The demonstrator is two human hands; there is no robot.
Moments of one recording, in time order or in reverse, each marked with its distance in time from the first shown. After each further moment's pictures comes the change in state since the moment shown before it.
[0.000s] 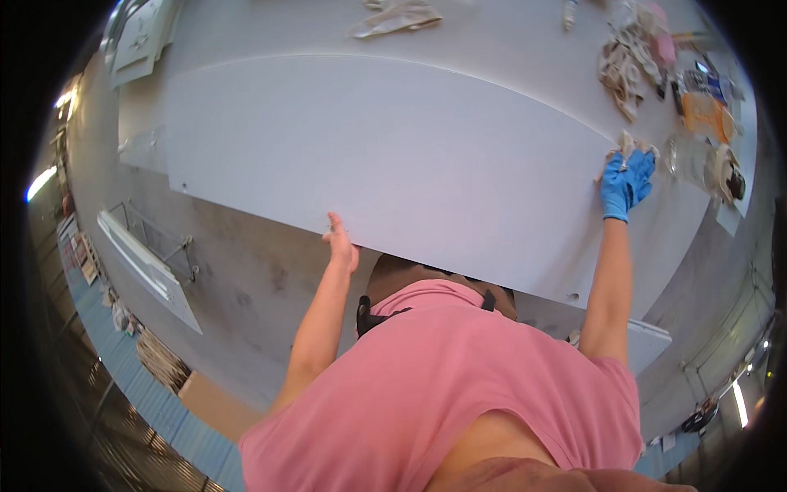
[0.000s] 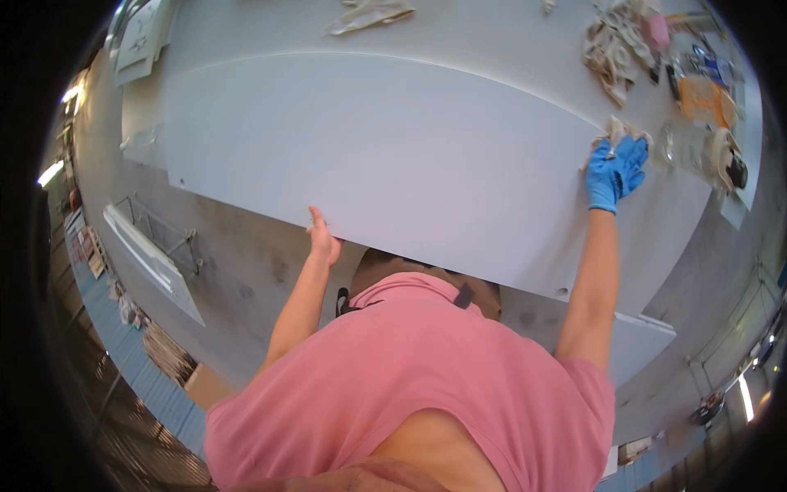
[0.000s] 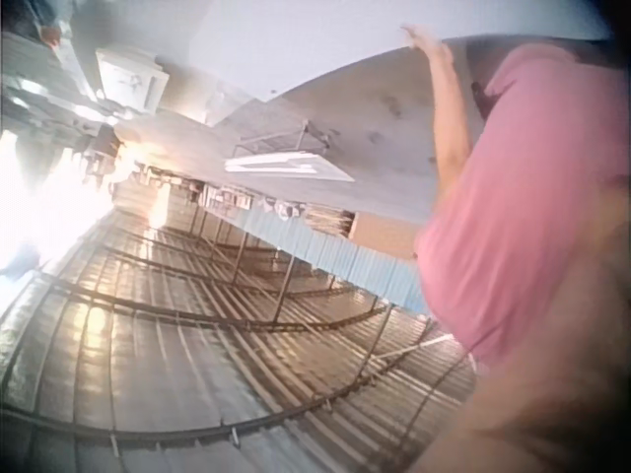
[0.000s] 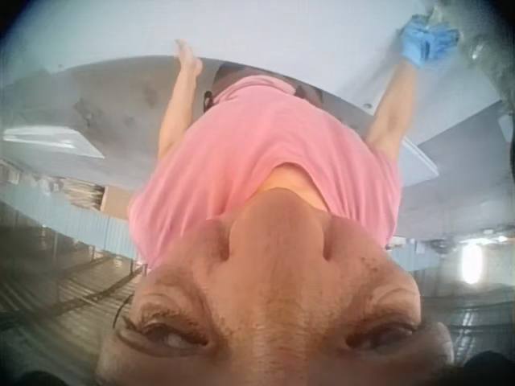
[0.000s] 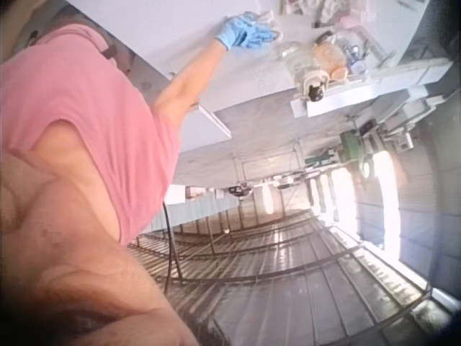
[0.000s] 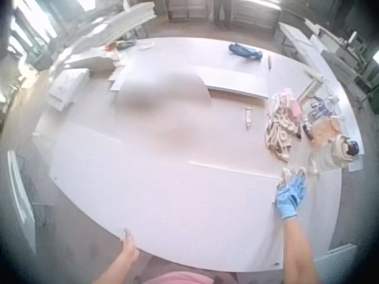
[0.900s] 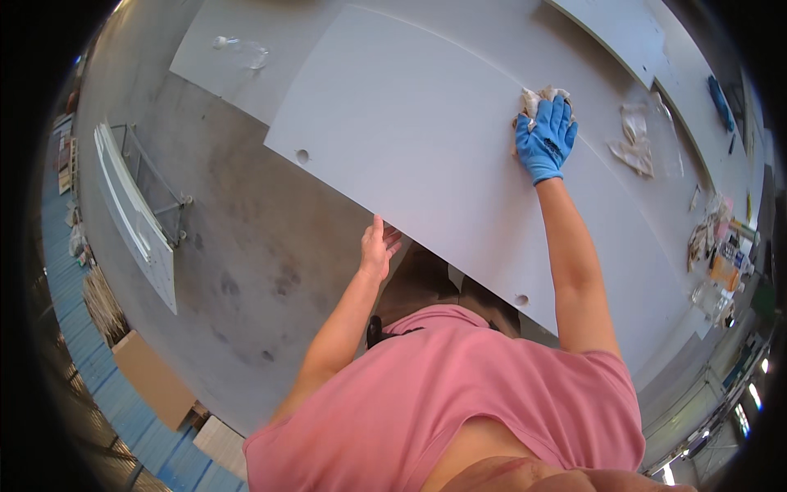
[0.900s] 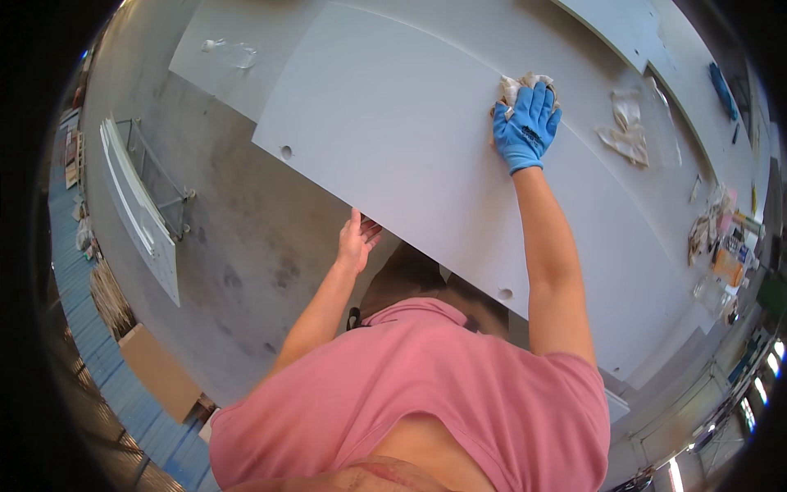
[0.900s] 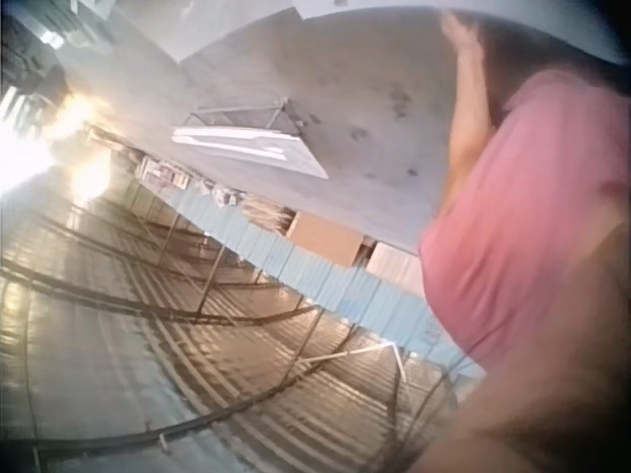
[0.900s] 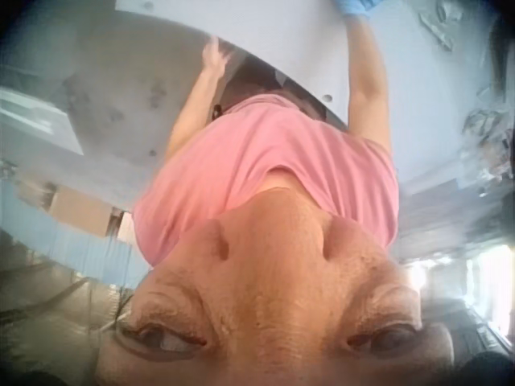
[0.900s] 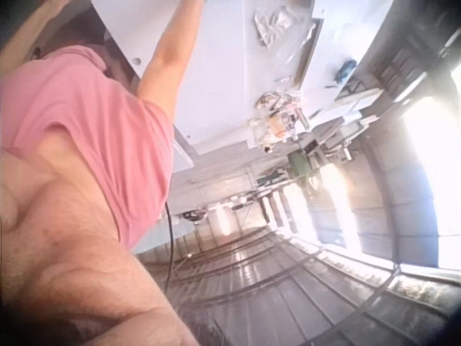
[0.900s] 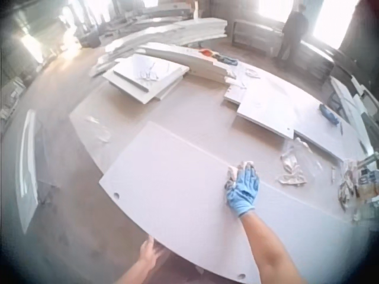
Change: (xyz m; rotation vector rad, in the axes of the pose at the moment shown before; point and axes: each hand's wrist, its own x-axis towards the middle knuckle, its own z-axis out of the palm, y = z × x) left_hand 0.123 0.247 -0.244 -0.152 -0.082 0.019; right_hand -0.091 -0.725 0.109 0.171 -0.079 -0.534
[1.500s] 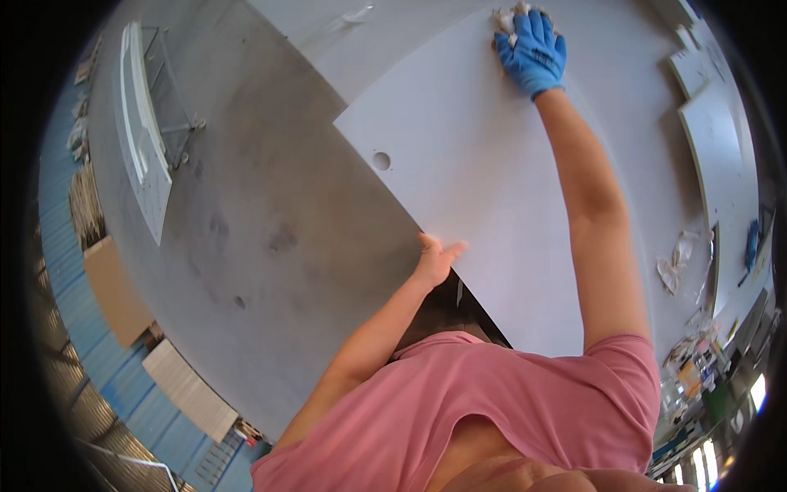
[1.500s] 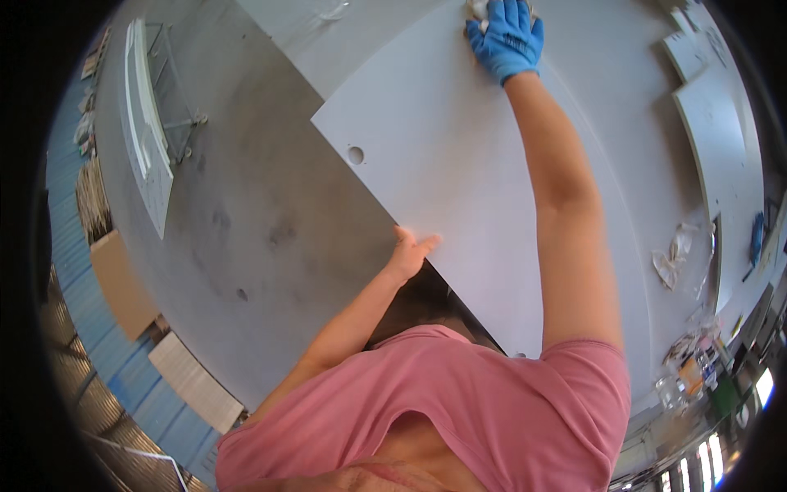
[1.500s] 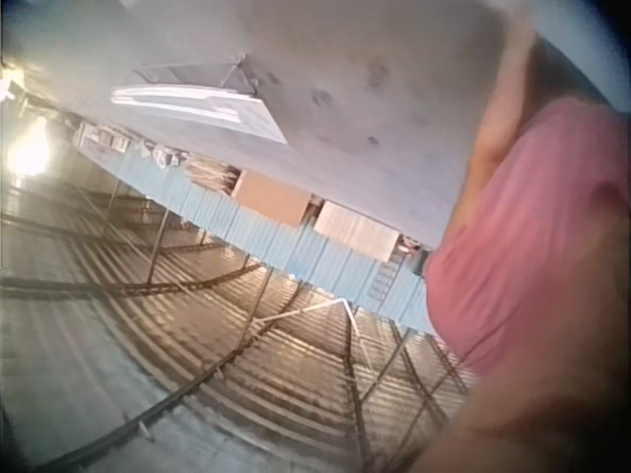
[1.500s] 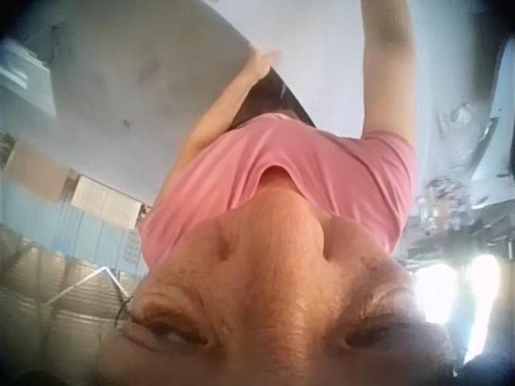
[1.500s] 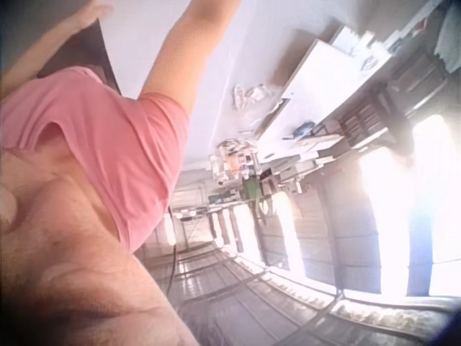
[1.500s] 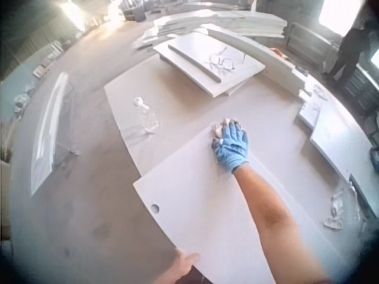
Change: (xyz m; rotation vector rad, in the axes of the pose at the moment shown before) left_hand 0.048 0.025 0.001 0.294 0.003 0.226; right_hand 0.201 -0.311 0.118 0.199 0.019 -0.528
